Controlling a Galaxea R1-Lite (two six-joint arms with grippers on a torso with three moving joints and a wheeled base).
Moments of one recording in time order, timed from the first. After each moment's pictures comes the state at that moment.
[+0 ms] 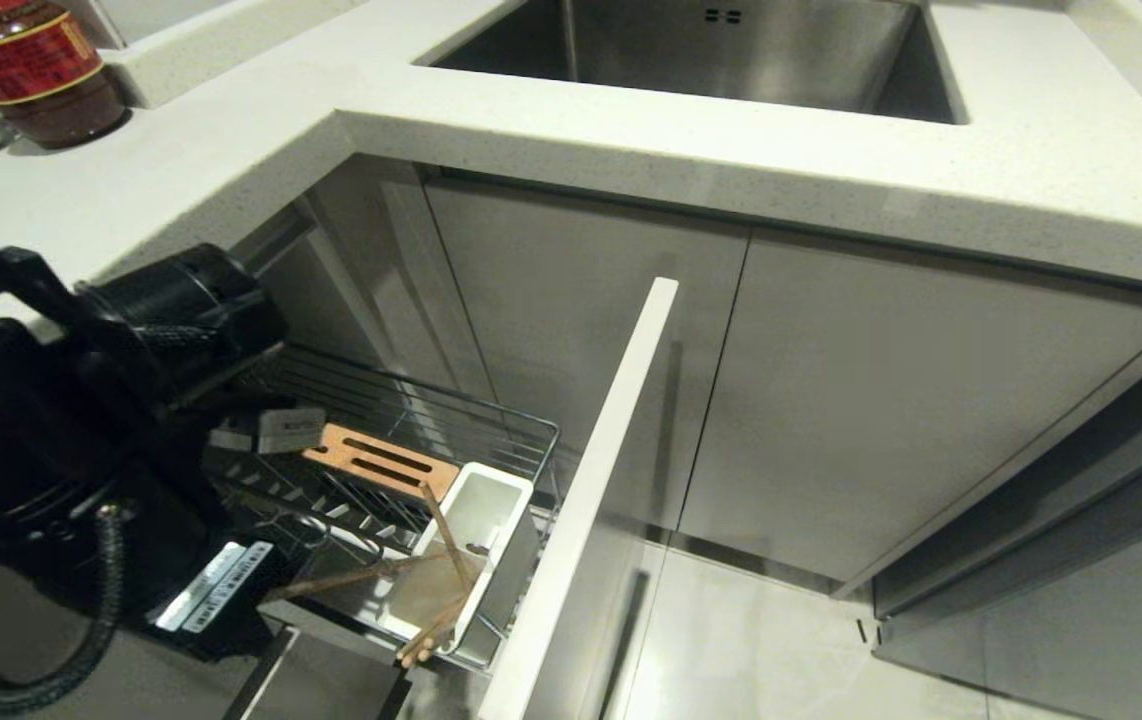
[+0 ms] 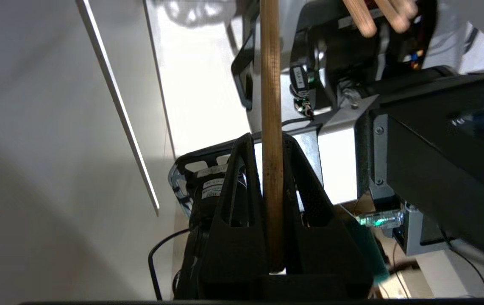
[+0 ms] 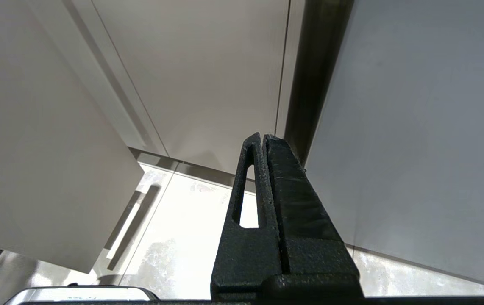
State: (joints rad) left arm -0.53 1.54 -1.46 1.31 0.08 -0.23; right arm 0.00 0.00 0.00 -0.08 0.00 0.02
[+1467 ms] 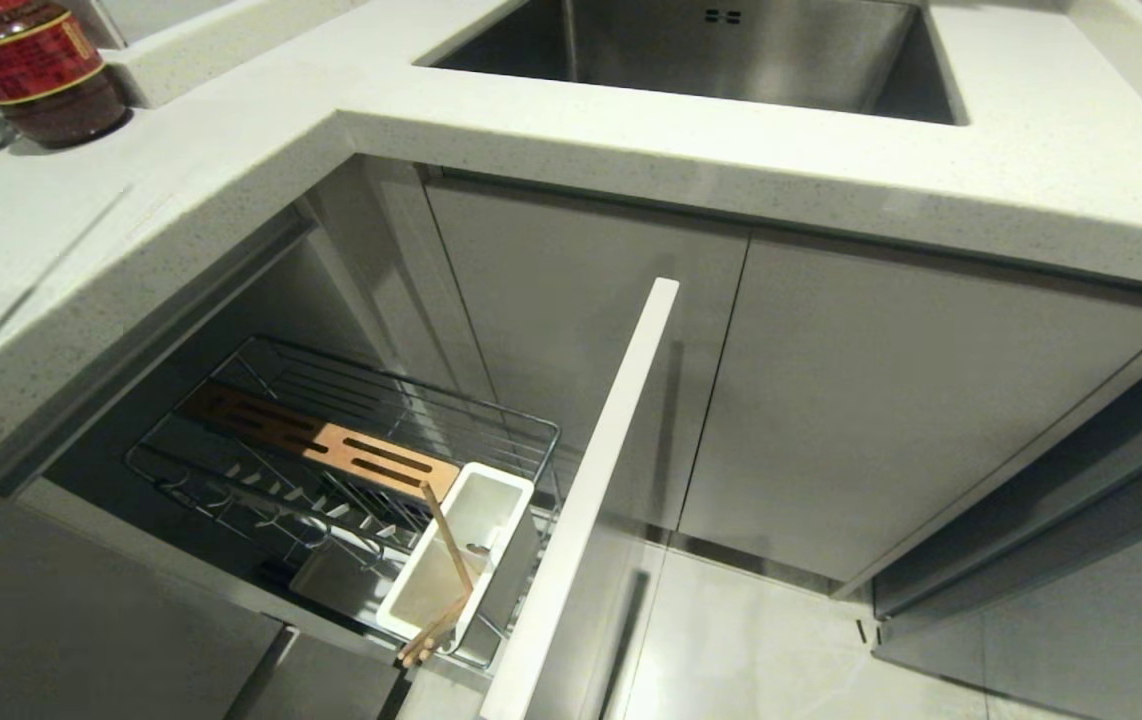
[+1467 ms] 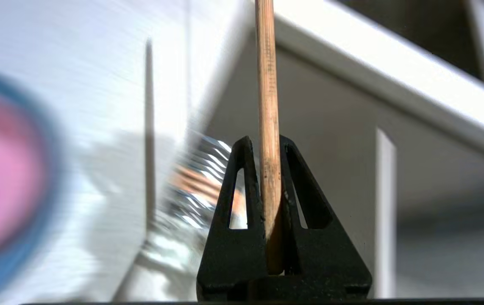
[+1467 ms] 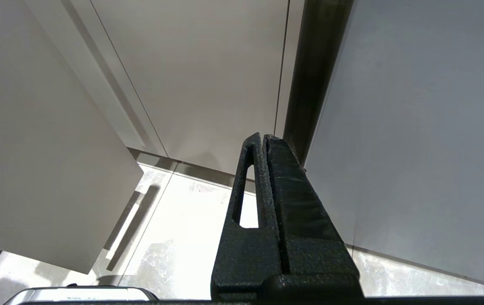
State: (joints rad) left arm -0.25 0.91 -1.55 0.68 0.10 -0.23; right arm 0.00 0.00 0.00 -0.08 0.00 0.02
